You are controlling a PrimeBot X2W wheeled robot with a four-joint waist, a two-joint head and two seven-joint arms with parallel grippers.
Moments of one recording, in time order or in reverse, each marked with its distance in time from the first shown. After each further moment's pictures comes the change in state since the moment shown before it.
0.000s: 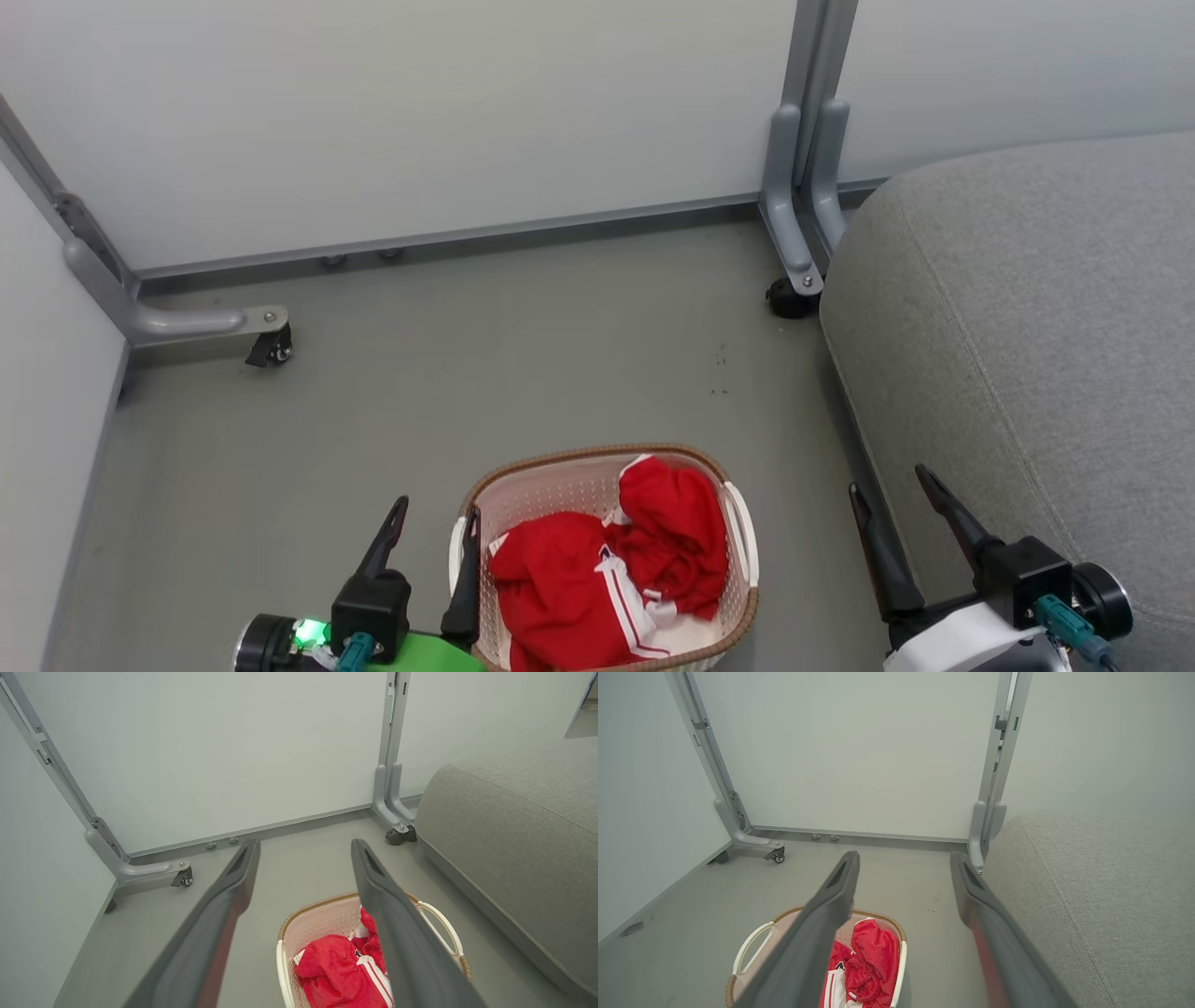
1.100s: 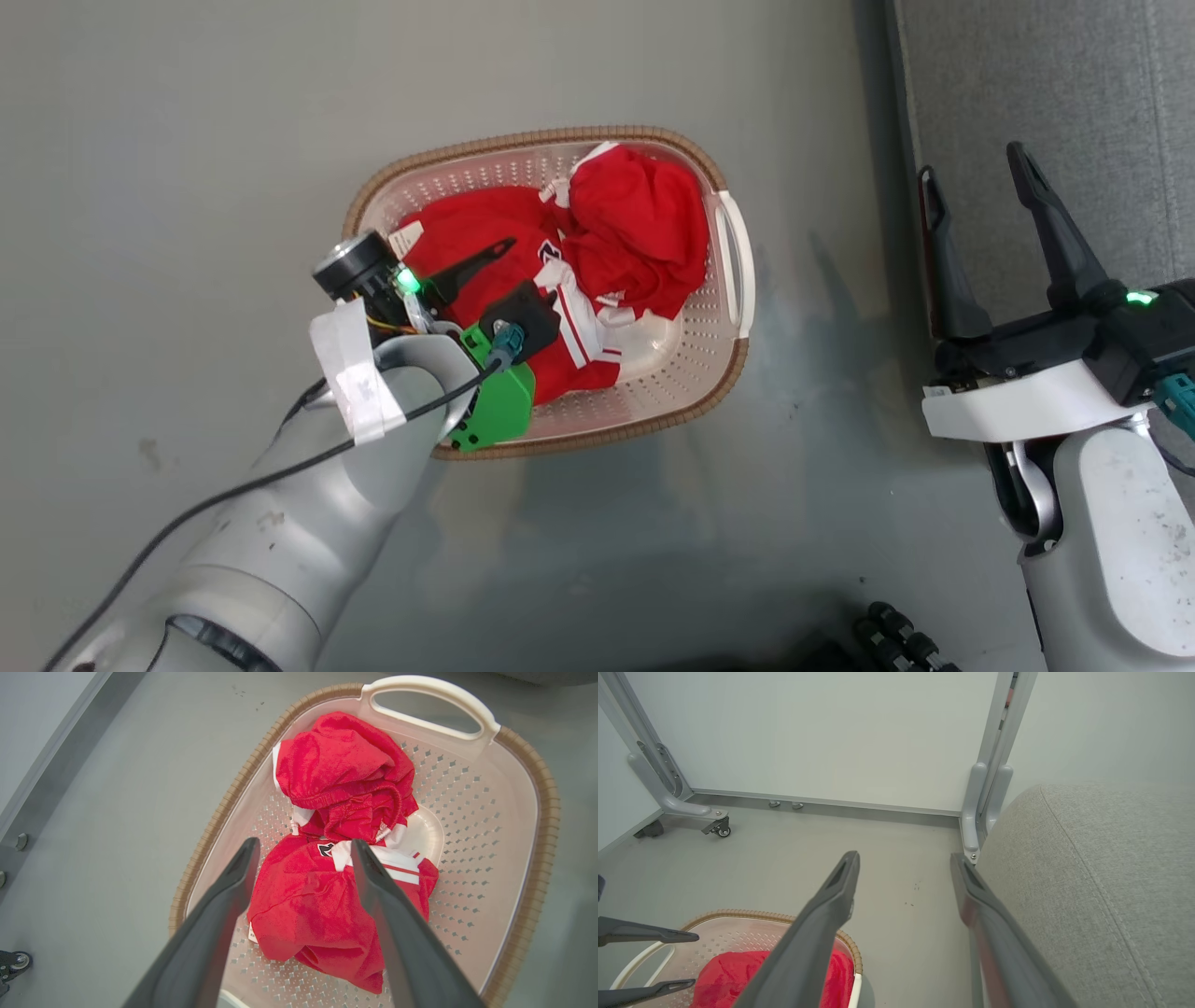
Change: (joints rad) left arm -0.928 0.008 -0.564 0.789 0.130 -0.147 0.000; right arm -0.385 -0.039 -0.060 -0.170 0.017 0.000 -0.001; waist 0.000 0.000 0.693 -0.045
